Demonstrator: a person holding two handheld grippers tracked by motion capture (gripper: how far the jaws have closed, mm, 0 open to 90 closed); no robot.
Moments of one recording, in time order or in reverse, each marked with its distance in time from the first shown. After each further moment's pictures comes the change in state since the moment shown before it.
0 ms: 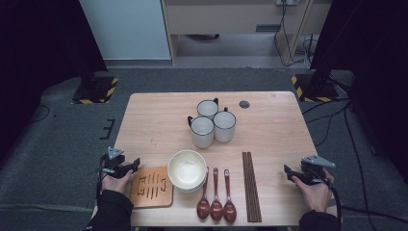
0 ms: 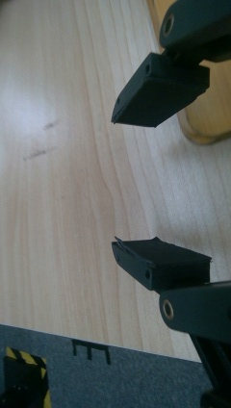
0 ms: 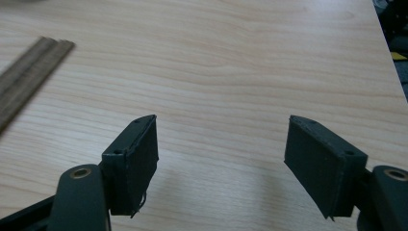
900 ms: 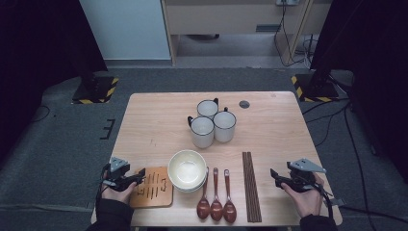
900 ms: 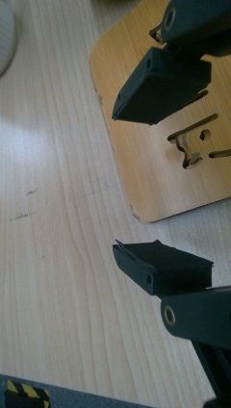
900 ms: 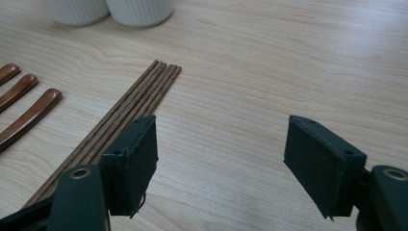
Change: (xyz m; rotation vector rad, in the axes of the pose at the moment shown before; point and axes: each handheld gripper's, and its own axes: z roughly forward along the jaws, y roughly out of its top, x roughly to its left) left arm -0.031 -0.016 -0.025 0.042 -0.071 0.043; right arm 0.051 0.010 -0.026 -0.051 0.122 -0.092
